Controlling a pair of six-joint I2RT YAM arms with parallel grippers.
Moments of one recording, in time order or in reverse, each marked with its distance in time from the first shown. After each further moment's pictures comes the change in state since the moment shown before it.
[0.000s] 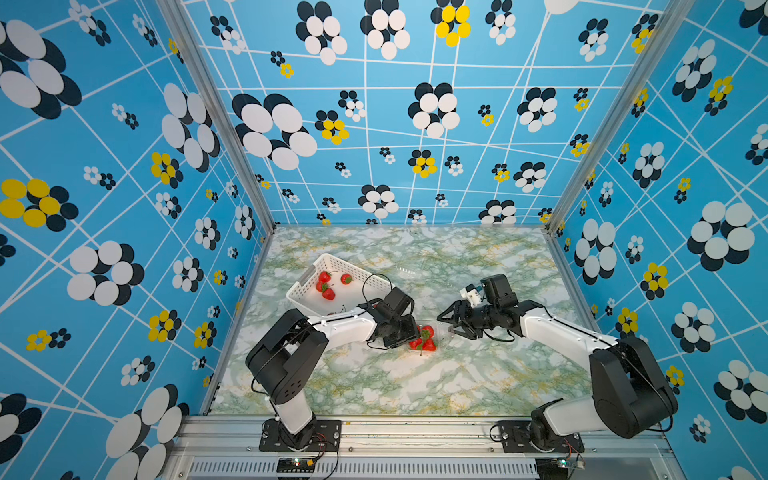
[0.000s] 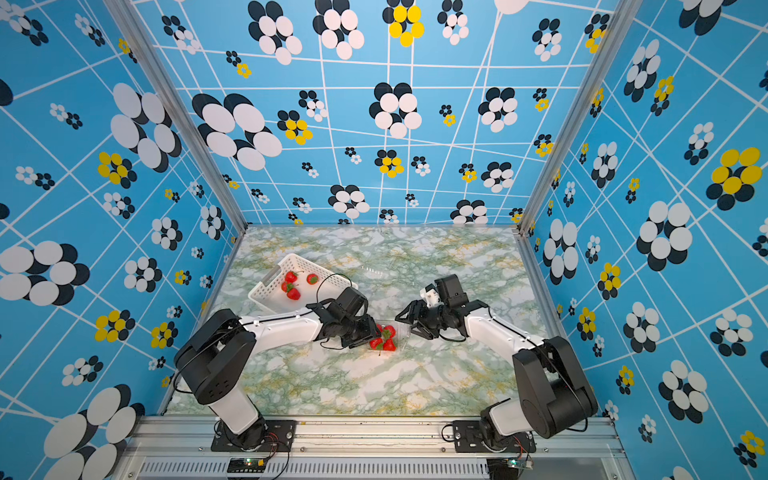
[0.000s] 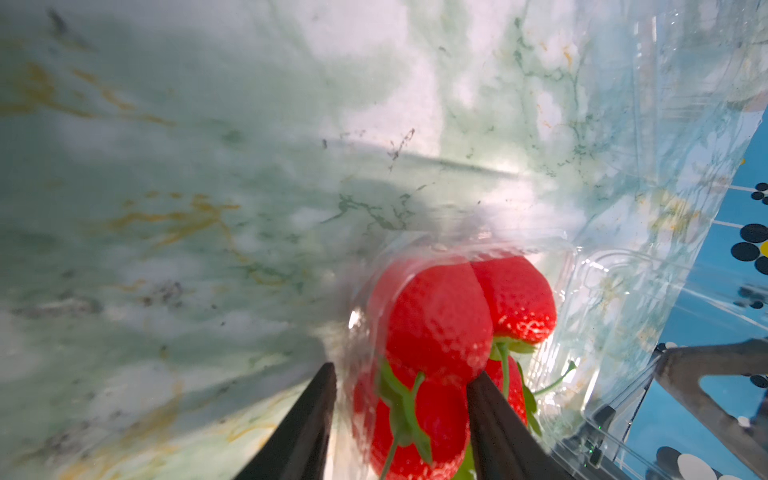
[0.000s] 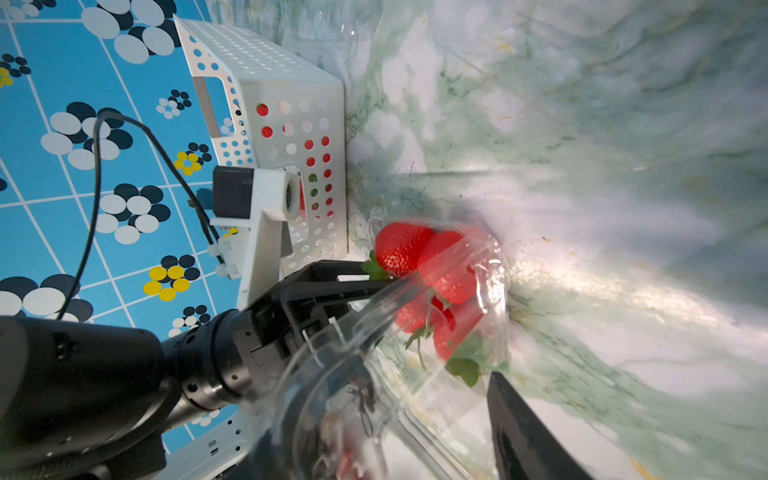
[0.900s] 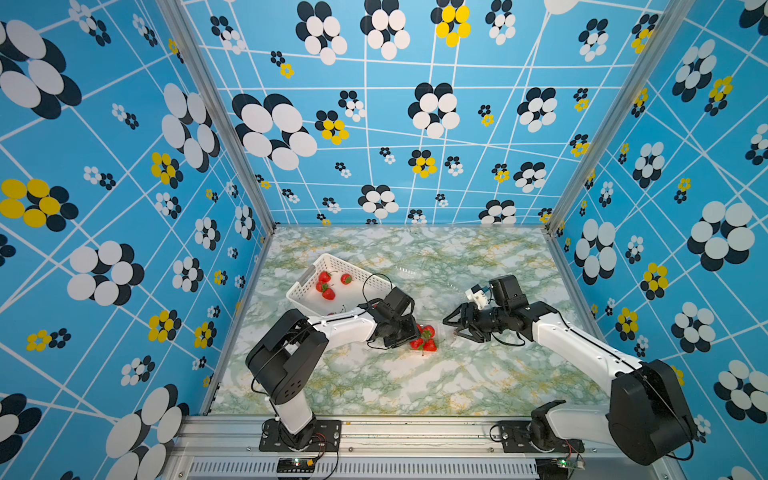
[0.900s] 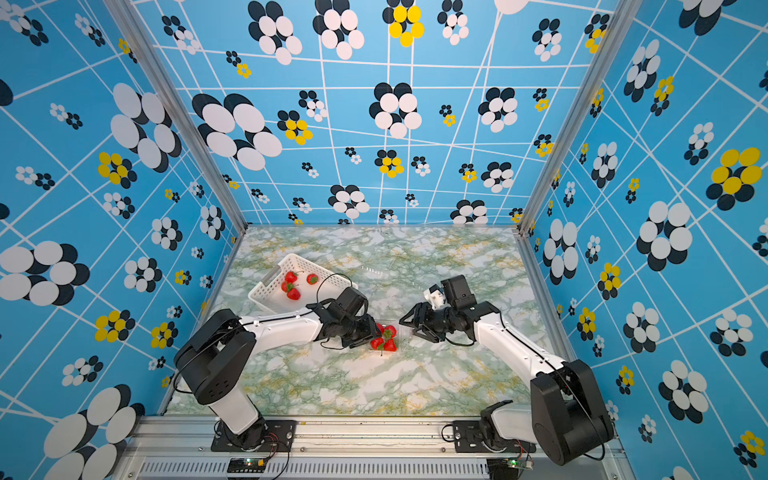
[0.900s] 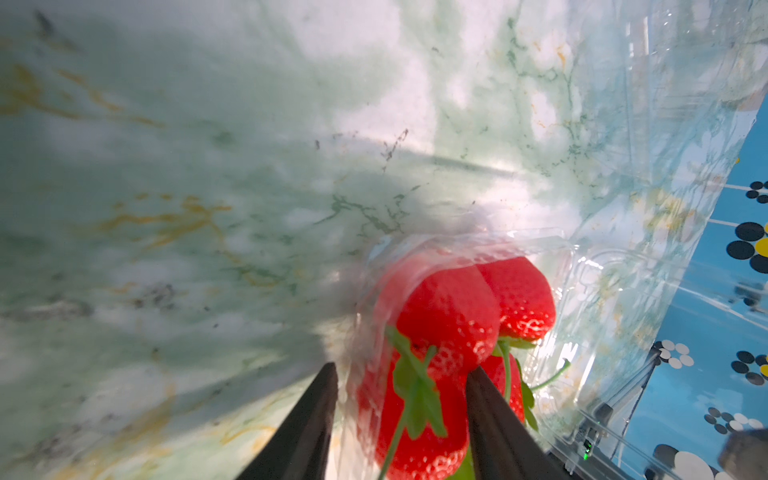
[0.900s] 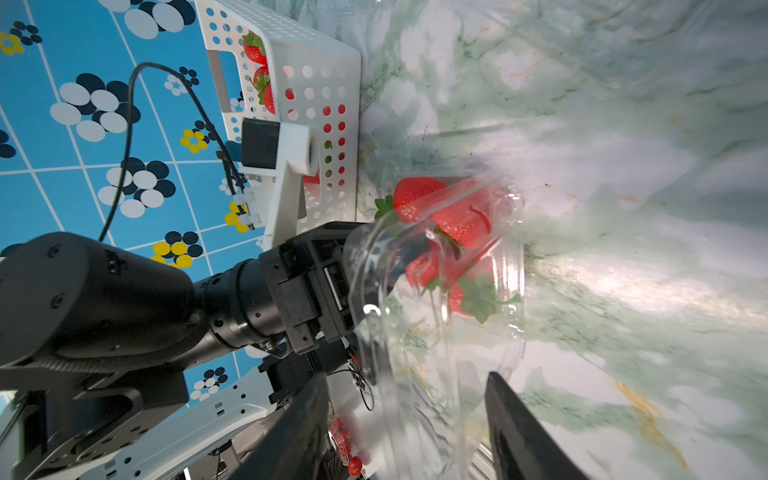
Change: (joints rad) left arm 0.000 0.000 0.000 0.006 0.003 0.000; right arm -0.013 -0.125 0.003 -0.135 -0.018 -0.043
